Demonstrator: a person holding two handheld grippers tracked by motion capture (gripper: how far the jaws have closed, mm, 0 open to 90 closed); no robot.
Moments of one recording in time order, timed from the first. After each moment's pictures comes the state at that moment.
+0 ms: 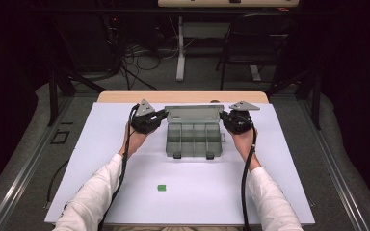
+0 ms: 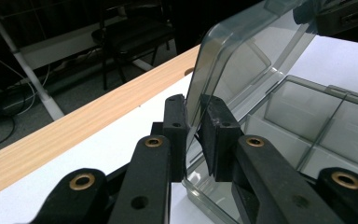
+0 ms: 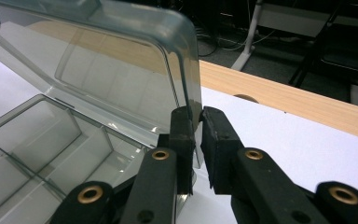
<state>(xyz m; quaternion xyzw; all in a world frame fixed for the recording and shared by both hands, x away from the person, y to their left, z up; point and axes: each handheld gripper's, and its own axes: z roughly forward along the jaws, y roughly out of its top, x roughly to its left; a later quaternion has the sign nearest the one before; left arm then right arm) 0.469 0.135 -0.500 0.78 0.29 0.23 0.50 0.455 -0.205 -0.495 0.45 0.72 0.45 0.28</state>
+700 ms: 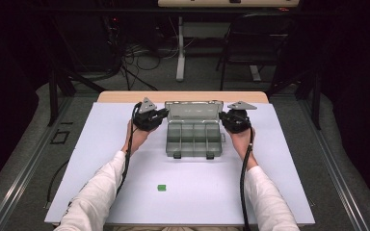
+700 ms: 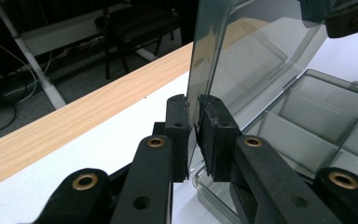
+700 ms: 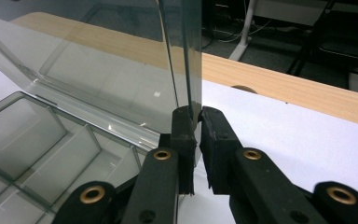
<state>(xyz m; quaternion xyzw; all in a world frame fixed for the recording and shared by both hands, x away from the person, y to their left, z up) 0.486 0.130 -0.506 0.79 0.32 0.22 0.48 0.467 -0.203 -0.507 0.46 0.72 0.43 0.28</state>
